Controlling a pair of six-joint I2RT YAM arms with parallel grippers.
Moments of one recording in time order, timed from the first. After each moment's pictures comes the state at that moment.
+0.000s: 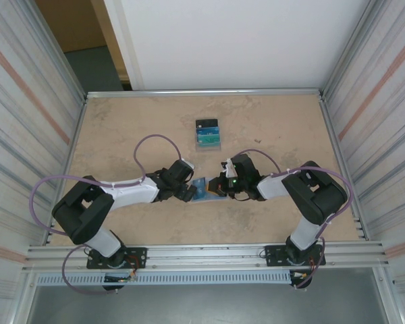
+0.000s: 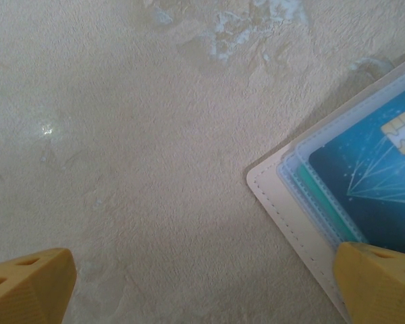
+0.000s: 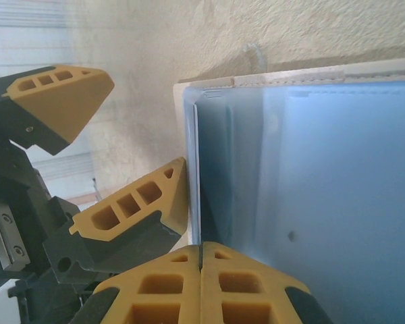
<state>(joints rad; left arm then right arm) -0.79 1.56 0.73 -0.21 -0.30 -0.12 0.61 1.71 0.58 0.43 -0.66 1.04</state>
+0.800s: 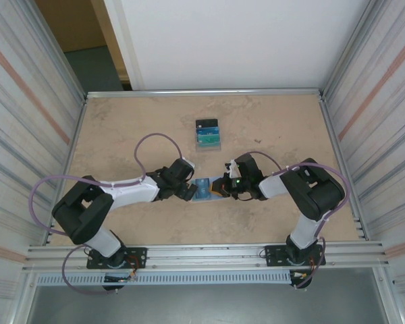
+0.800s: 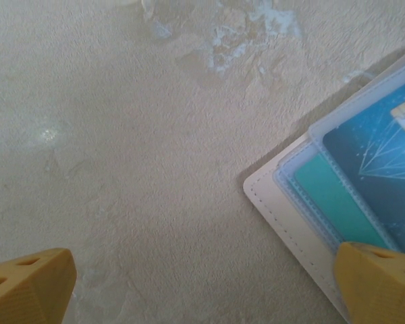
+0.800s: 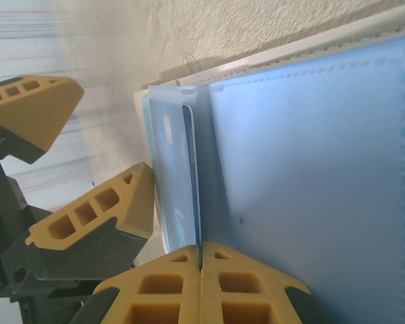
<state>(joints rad) -0.79 1.56 0.75 -0.22 -0.30 -0.11 0.57 1.75 0.56 0.45 -0.70 1.04</state>
